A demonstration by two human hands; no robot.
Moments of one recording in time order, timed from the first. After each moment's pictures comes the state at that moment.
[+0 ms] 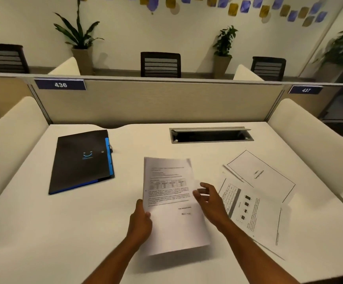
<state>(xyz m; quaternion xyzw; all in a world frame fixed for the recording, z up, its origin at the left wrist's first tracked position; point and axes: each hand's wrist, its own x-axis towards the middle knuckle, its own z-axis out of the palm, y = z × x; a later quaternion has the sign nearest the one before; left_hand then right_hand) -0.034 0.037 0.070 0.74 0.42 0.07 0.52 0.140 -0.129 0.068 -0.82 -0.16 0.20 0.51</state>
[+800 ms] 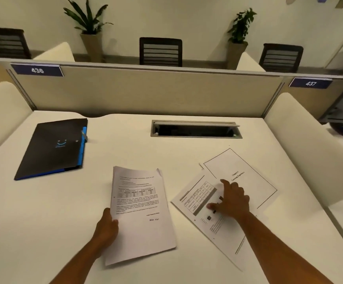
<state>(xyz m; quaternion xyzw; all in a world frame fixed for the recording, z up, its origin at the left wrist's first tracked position) 0.002 -0.024 0.034 0.71 0.52 0.02 0.47 0.333 -0.275 0.041 -0.96 -0.24 0.16 0.04</state>
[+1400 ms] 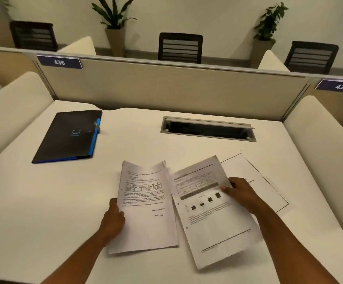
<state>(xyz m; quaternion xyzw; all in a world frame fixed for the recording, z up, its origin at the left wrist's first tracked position) 0.013 -0.041 0.037 0.71 0.54 0.04 0.46 0.374 -0.271 0.077 -0.84 -0.27 0.31 0.36</state>
